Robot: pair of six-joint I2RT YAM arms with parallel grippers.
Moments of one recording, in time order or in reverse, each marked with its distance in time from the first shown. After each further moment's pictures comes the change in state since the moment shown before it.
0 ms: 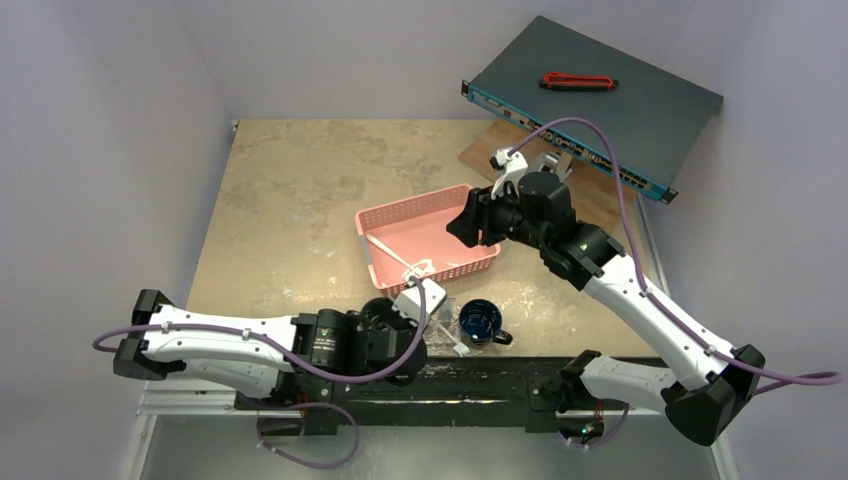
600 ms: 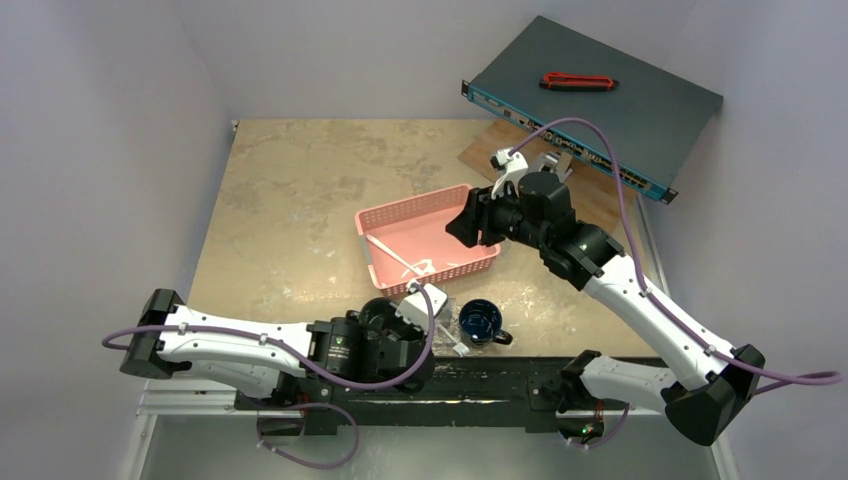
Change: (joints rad) left arm -0.021 0.048 -0.052 0.047 -0.061 -0.086; right arm 0.000 0.000 -0.001 0.001 -0.003 0.025
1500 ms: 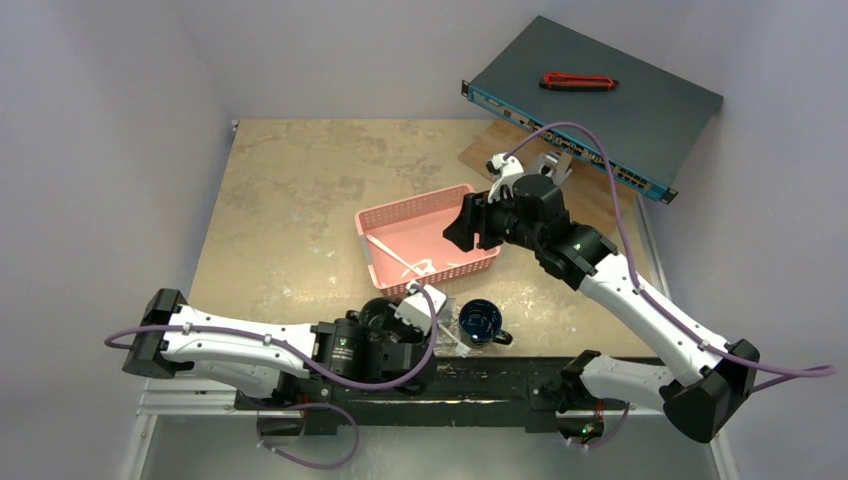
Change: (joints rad) left arm -0.005 0.021 -0.005 -0.031 -0.016 -0.050; right arm 0.000 0.016 -0.032 0.009 -0.003 0.005
